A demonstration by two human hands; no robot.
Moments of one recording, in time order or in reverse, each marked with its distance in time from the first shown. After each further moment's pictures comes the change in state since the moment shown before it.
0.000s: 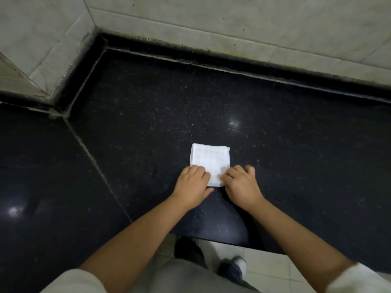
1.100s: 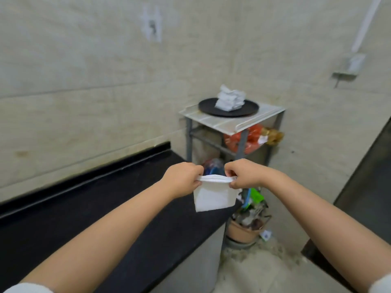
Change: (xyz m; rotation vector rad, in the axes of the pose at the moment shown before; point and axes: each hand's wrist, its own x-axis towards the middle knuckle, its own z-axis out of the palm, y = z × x) left_hand 0.212 0.724 -0.171 0.108 0.075 0.791; right_hand -0.588 0.488 -0.166 0.253 0.081 0.766
